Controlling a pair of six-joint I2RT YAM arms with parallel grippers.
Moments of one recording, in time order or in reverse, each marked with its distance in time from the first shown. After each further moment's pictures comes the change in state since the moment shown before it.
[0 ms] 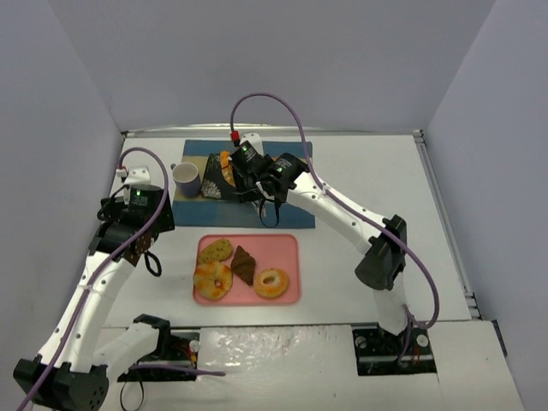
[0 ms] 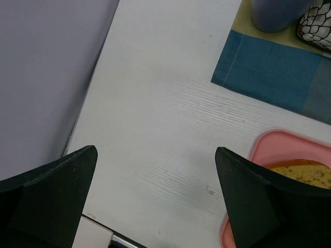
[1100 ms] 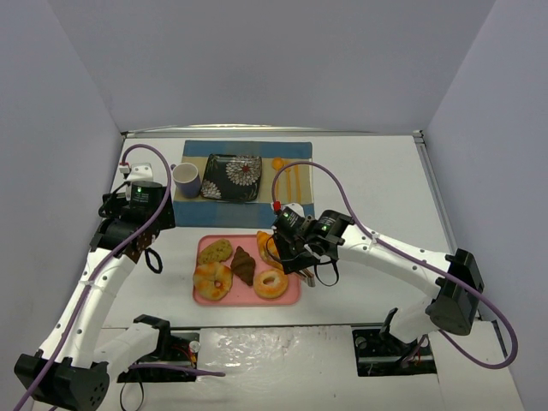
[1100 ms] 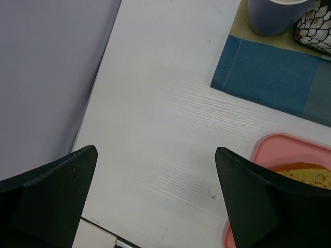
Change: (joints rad) left arm 0.000 0.026 0.018 0.022 0.000 0.038; right arm 0.092 -0.532 -0.833 -0.014 -0.200 0.154
